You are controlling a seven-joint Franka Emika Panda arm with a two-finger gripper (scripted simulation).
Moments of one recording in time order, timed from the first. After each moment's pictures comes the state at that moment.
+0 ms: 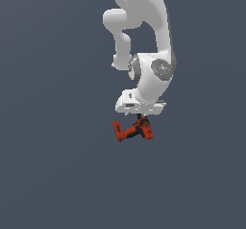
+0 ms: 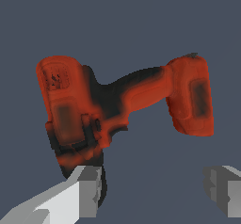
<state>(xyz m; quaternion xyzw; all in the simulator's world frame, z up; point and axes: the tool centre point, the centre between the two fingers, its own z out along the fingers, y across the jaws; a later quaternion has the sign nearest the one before) -0.036 0.058 0.115 0.99 0.02 -0.06 0.10</state>
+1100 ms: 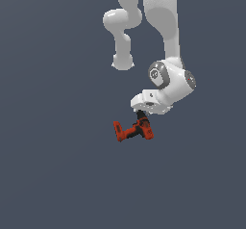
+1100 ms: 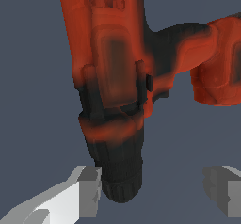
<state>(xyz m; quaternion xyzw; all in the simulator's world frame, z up) -0.081 0.101 0.075 0.97 0.03 -0.08 0.24</state>
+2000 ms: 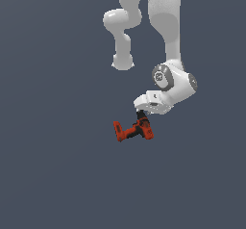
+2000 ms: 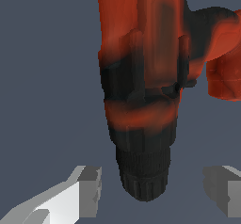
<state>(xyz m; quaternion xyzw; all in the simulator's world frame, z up) -0.095 0.114 0.057 0.96 0.05 -0.08 0.27</state>
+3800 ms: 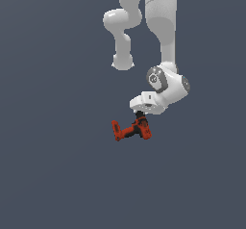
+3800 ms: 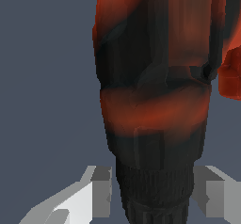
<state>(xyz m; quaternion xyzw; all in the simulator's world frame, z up) -0.102 0.093 0.041 0.96 0.06 -0.08 0.28</state>
